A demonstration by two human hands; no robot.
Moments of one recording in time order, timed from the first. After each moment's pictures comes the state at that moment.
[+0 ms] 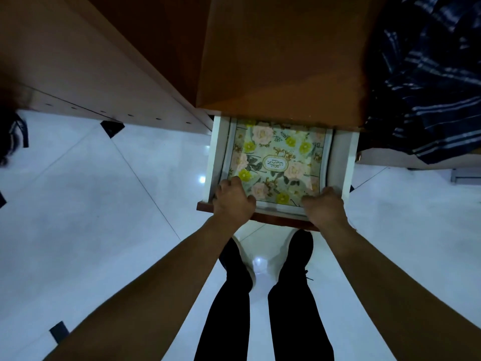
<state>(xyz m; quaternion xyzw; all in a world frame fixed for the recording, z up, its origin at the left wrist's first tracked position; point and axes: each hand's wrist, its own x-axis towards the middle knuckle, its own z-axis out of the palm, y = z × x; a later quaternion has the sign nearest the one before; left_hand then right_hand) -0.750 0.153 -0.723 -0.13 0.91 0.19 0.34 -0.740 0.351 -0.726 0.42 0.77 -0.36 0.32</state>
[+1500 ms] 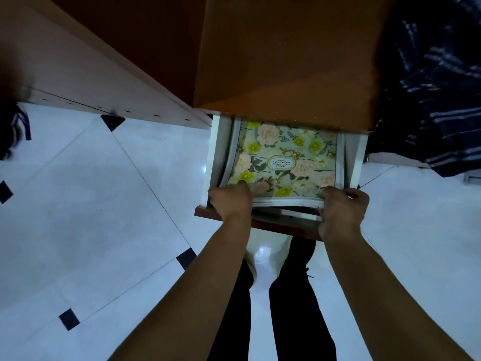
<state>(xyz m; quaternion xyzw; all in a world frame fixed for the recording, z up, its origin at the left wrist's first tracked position) -0.778 0.185 -0.707 -0.60 0.67 0.40 0.15 -0.761 0.347 -0.710 0.64 0.52 -0.57 0.04</state>
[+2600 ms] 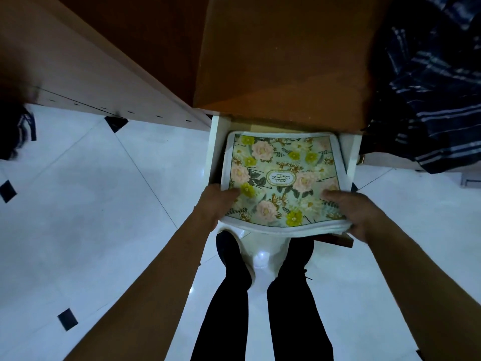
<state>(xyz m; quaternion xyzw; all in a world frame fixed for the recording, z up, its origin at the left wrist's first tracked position) -0.768 0.132 -0.697 -0.42 0.71 0.45 0.35 -0.761 0.413 -0.700 0.48 0.56 -0.55 0.40</state>
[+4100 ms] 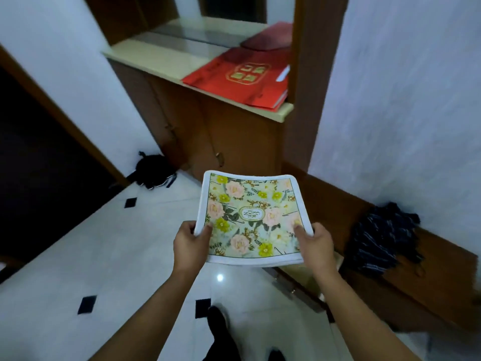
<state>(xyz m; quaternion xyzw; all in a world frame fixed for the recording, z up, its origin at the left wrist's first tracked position) -0.502 0.067 -0.201 -0.45 0.74 0.46 -0.18 -0.634 0.299 -0.227 0.07 0.81 -0.56 0.18</state>
